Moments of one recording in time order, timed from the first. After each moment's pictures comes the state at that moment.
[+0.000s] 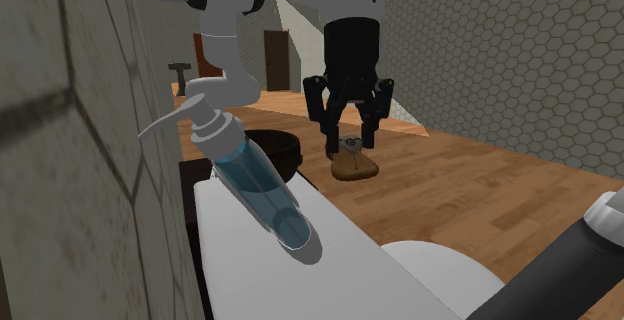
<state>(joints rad) -0.01 0.20 0.18 -1.69 -0.15 2.05 0.21</state>
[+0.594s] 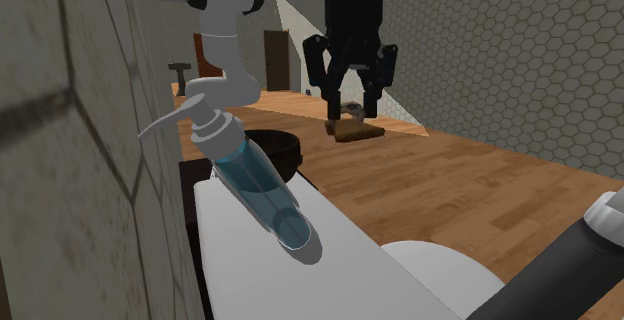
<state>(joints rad) -0.01 0.20 0.19 -1.58 -0.14 1.94 0.20</state>
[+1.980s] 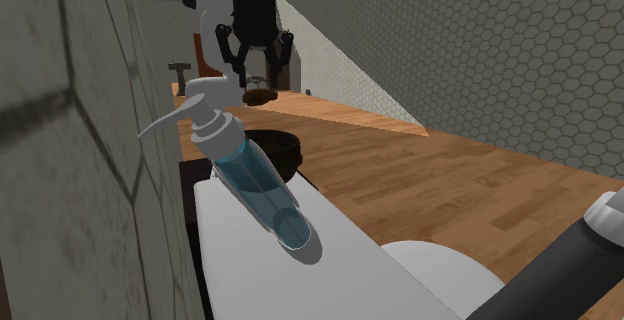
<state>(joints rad) -0.07 -0.44 0.09 -2.22 -0.03 1.95 0.01</state>
